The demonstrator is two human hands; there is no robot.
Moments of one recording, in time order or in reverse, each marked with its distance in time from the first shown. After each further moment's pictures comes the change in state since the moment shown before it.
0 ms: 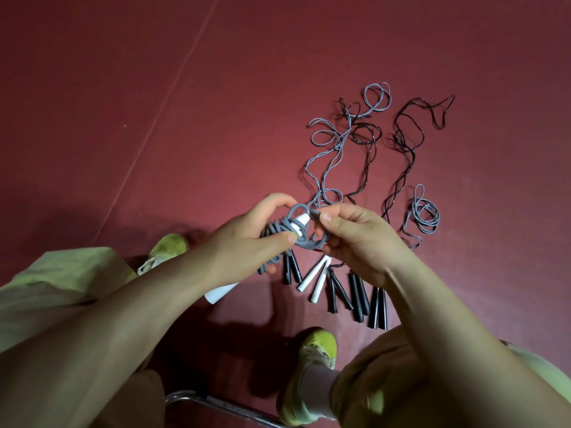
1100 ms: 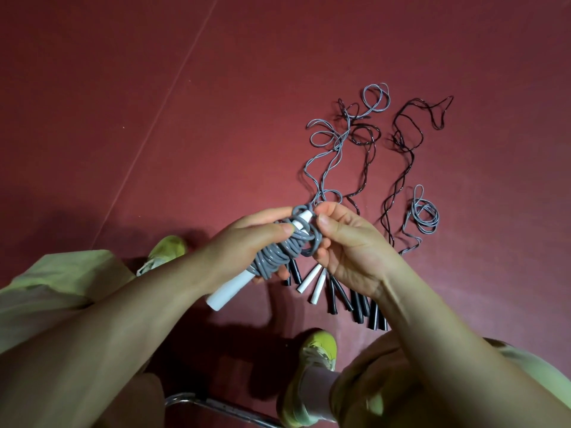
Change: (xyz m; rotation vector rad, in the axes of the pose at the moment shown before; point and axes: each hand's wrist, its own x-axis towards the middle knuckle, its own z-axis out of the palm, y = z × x) left_hand -0.002 0.010 0.005 -0.463 -0.071 -0.105; right_hand -0.001 0.002 0.008 0.465 -0.152 0.098
